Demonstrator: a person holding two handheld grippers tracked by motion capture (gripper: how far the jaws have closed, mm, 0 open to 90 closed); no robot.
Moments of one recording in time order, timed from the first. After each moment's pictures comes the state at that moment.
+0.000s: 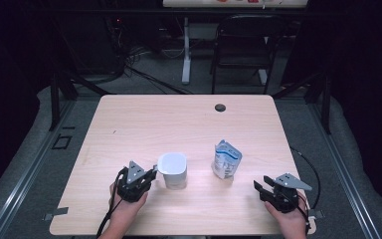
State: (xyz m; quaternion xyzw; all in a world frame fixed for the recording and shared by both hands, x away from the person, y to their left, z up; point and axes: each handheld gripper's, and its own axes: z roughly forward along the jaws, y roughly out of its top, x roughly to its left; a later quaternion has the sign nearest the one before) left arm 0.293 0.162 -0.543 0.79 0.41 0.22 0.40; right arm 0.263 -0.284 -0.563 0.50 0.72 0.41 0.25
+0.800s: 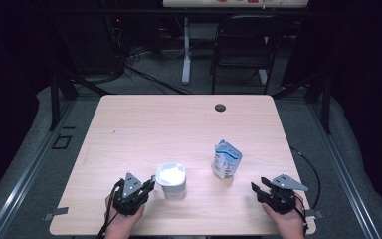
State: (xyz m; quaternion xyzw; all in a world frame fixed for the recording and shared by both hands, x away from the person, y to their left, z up) left arm 0.259 0.165 -0.544 0.79 0.40 0.21 0.40; right arm 0.262 -0.278 -0.566 0.49 0.73 0.40 0.24
